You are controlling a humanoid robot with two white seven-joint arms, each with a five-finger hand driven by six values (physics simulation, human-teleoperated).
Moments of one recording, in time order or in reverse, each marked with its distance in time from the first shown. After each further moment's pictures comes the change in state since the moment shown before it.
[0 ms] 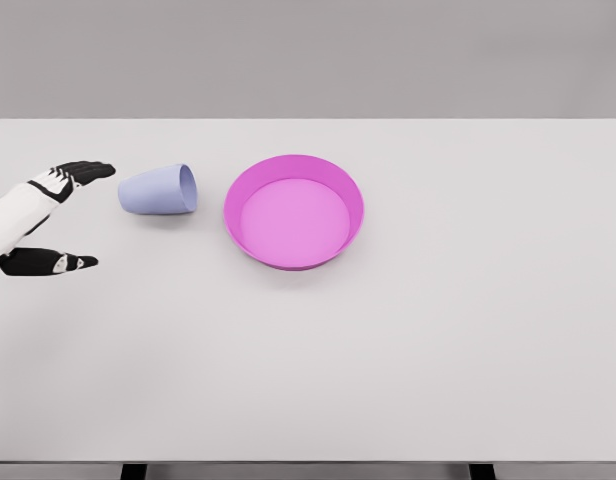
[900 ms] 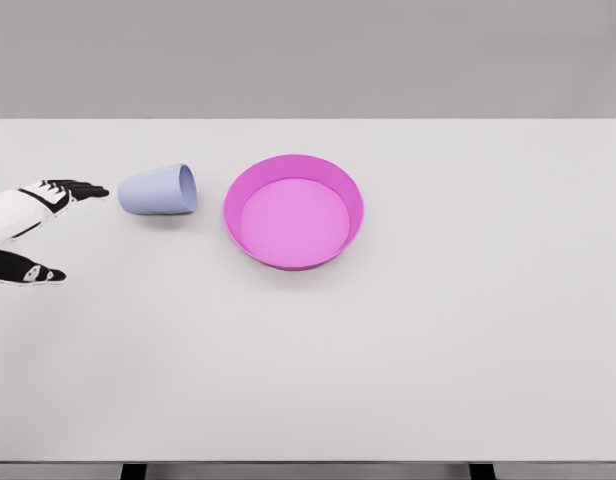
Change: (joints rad) left arm -0.038 0.045 0.093 -0.028 -0.028 0.118 -0.326; right arm 0.009 0.000 0.000 0.000 0.009 0.001 0.002
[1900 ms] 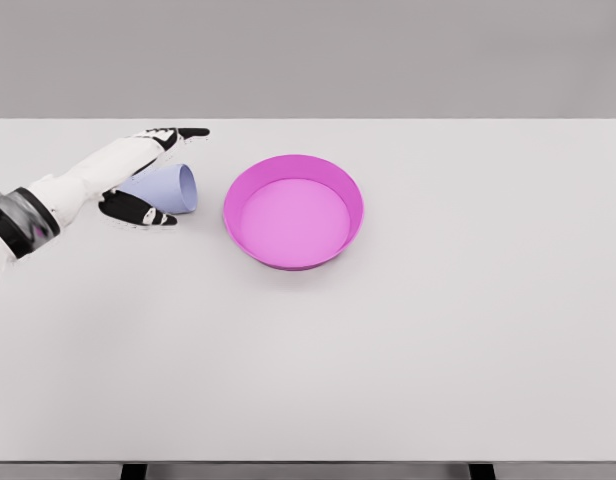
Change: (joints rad) left arm -0.298 -0.285 -0.251 -0.093 -0.159 0.415 -0.013; right arm 0.000 0.000 0.000 0.000 0.000 0.000 0.000
